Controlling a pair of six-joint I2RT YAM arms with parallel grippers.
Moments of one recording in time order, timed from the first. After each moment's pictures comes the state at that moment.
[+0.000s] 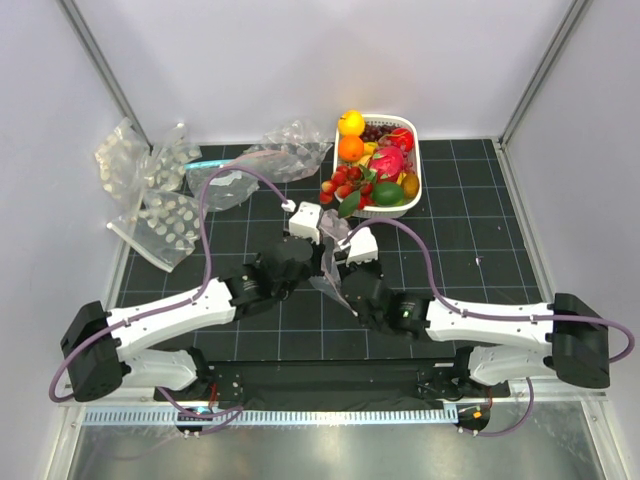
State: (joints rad) left arm -1.03 1.24 0.88 -0.05 -0.53 -0.39; right arm 1.23 1.20 0.72 0.13 1.03 0.20
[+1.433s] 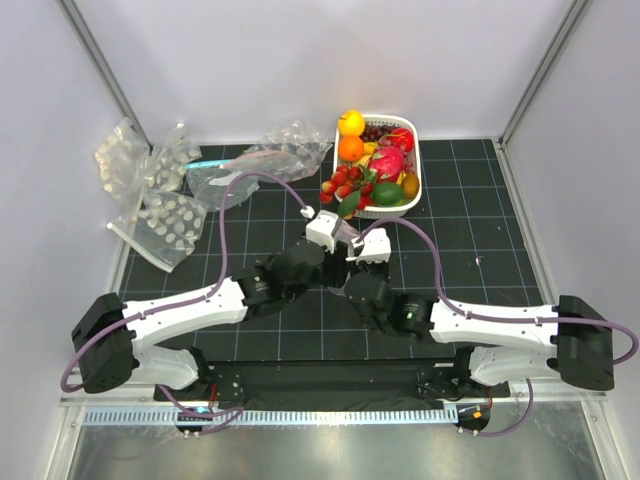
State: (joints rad) left arm -1.07 1.31 0.89 -0.02 -0.35 -0.44; right arm 1.23 1.19 0.70 0.13 1.15 0.28
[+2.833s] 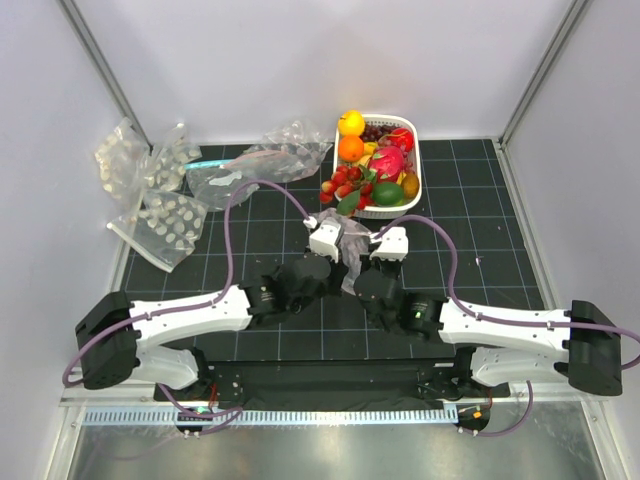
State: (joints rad) left arm -1.14 1.33 0.85 0.05 -0.43 -0.50; right arm 1.21 1.13 0.69 0.13 1.26 0.34
